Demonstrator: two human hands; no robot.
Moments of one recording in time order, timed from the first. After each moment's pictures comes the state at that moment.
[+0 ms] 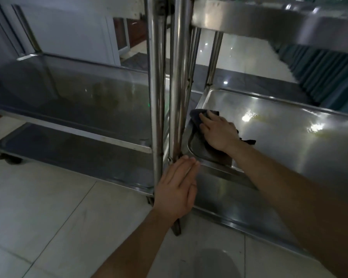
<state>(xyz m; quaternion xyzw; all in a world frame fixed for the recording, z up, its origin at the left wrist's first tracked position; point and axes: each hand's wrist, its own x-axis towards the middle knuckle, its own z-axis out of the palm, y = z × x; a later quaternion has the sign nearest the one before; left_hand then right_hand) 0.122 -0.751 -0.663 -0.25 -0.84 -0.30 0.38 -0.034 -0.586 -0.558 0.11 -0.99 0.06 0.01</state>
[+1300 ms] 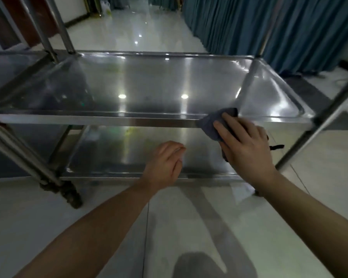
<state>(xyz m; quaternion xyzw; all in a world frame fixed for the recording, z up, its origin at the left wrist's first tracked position) 0.223 -0.373 -0.726 -0.45 -0.81 -0.27 0.25 0.333 -0.139 -0.625 0.09 -0.91 -0.10 0.38</state>
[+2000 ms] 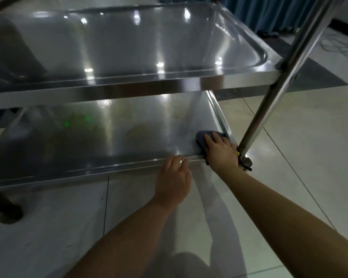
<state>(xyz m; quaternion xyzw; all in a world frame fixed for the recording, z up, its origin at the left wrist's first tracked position) 0.291 -0.194 -0.881 -0.38 -0.89 -0.19 0.14 0.307 0.001 -0.839 -0.19 -0.98 0.04 0.02</state>
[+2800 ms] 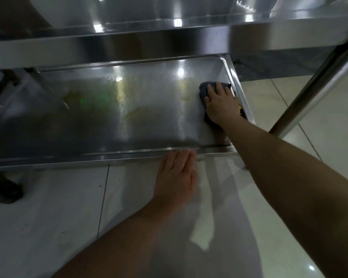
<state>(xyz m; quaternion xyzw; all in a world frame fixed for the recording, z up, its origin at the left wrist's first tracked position) 0.297 -0.190 -0.911 -0.34 -0.90 -0.13 0.22 0.162 0.049 -0.854 -0.17 -0.98 0.09 0.00</state>
